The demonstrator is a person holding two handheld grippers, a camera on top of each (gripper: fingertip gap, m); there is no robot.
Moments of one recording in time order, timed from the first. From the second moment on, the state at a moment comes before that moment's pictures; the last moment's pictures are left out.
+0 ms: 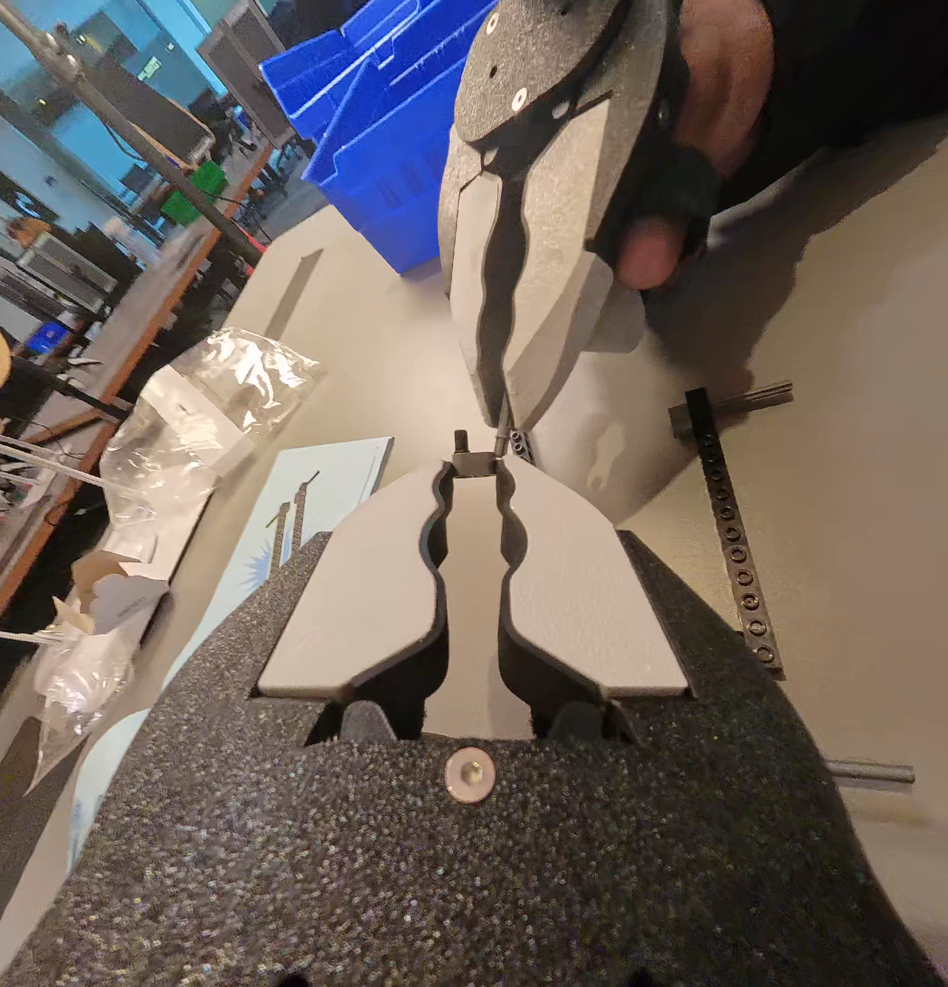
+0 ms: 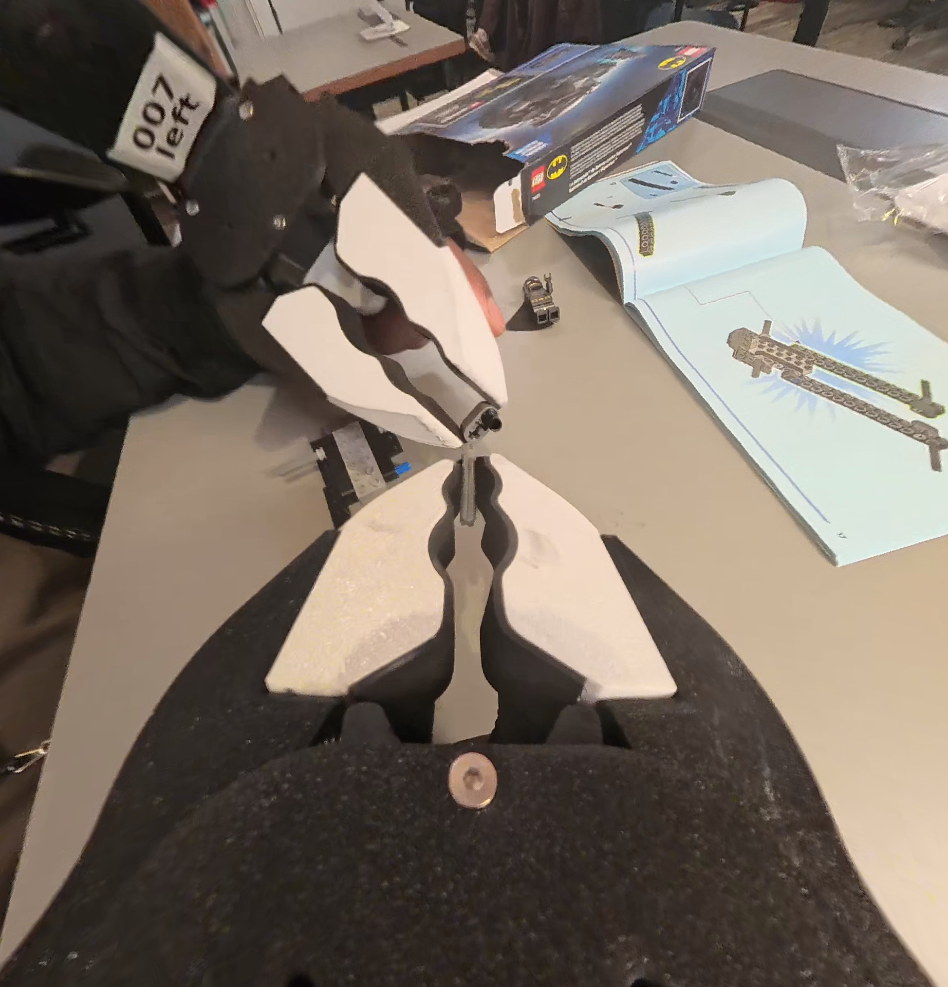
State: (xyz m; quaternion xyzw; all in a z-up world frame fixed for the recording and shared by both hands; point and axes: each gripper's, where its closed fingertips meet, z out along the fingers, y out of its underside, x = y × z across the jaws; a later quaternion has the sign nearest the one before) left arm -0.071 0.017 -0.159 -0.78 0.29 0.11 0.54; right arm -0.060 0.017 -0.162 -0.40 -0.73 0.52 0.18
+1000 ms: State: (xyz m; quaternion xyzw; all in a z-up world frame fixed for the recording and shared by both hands) left arm -0.062 0.015 -0.154 -0.75 0.32 0.12 0.56; right arm -0.055 0.015 -0.154 -0.39 -0.72 0.56 0.15
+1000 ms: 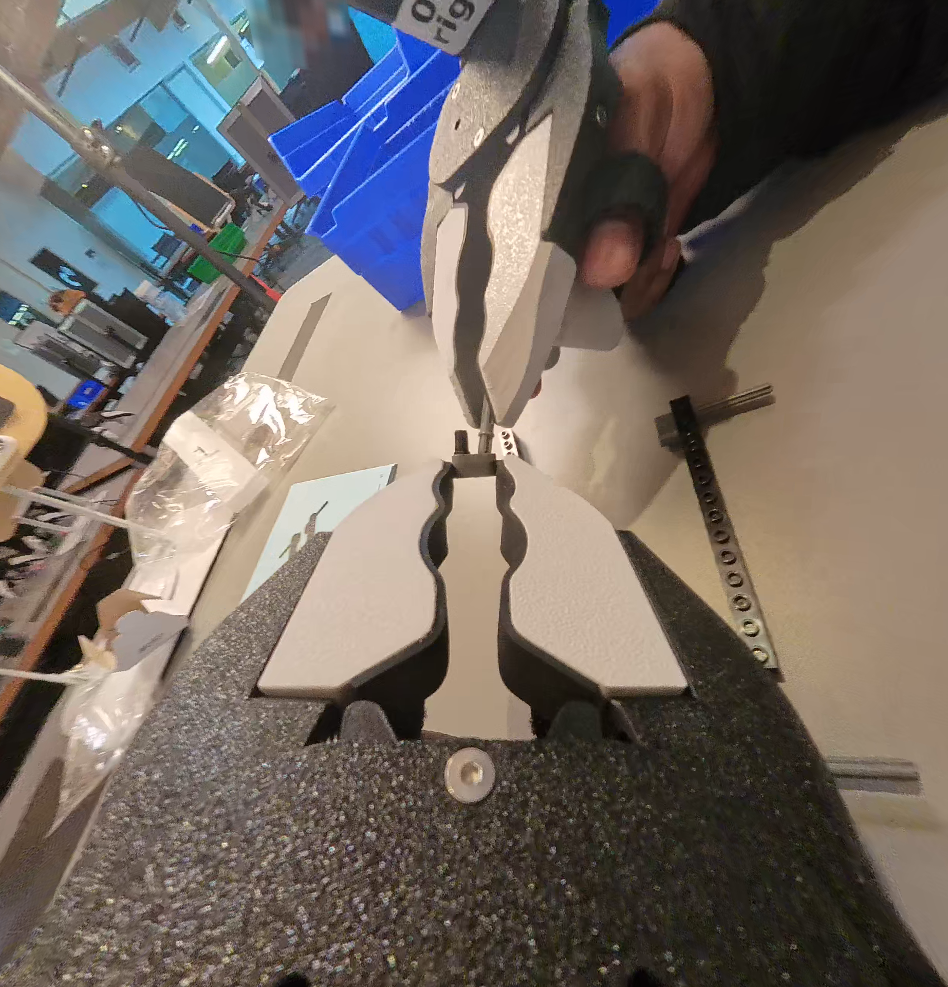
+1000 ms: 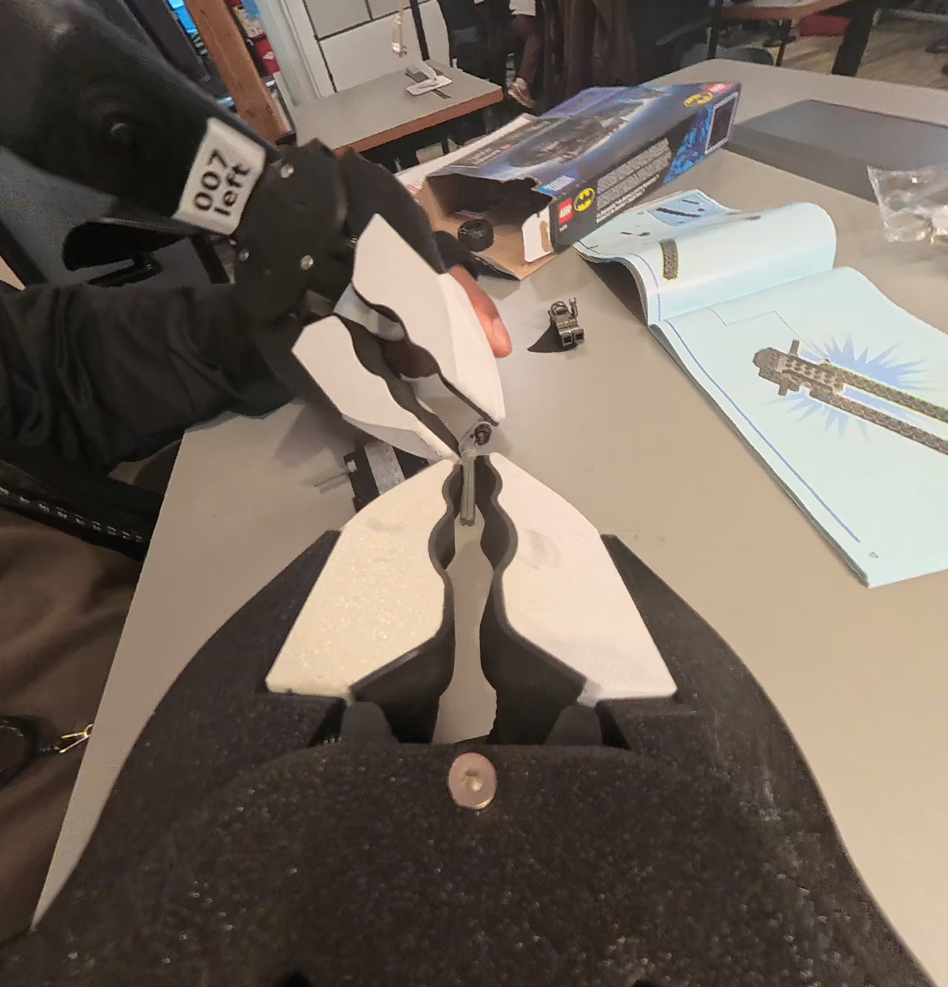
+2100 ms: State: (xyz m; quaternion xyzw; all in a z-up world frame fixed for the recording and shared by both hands) left arm -0.064 0.018 -0.177 -0.82 0.30 0.12 0.47; right arm -0.059 0.016 -0.174 -0.36 -0.78 0.45 0.24
